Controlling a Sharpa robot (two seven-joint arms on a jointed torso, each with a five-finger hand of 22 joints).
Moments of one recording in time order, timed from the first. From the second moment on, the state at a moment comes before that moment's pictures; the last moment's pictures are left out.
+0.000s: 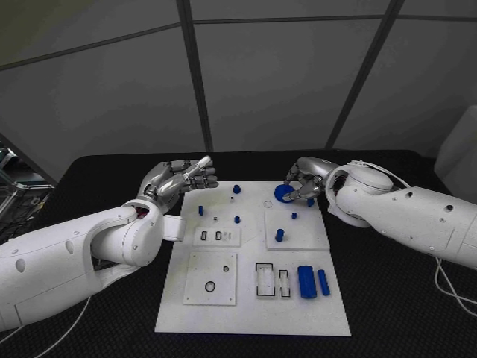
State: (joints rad) left arm 1.13 -0.86 0.05 1.58 0.01 -0.41 0.45; left_hand 1.35 0.01 0.01 0.09 0.11 0.92 0.23 0.13 0.07 1.00 0.18 0.15 0.07 1.05 0.14 0.15 0.13 0.19 0.80 0.25 0.41 0.18; right arm 1.20 -0.67 0.10 1.26 -1.50 -0.15 -0.24; right_hand 1.38 -0.09 0.04 0.17 0.23 0.87 0.17 0.17 0.07 1.47 0.08 1.48 1.31 1.47 0.00 1.54 1.31 0.02 1.47 0.12 1.55 1.31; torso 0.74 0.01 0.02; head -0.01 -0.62
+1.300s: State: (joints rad) left arm 1.13 -0.86 0.05 1.58 0.01 -0.41 0.45; left_hand 1.35 0.01 0.01 0.09 0.11 0.92 0.23 0.13 0.07 1.00 0.18 0.15 0.07 1.05 0.14 0.15 0.13 0.19 0.80 0.25 0.41 0.18; right arm 1.20 -0.67 0.09 1.30 -1.57 -0.19 -0.25; right_hand 1.41 -0.03 0.12 0.12 0.22 0.97 0.15 0.22 0.08 1.47 0.06 1.49 1.31 1.47 -0.01 1.55 1.31 0.02 1.47 0.11 1.56 1.31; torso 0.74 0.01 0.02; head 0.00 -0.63
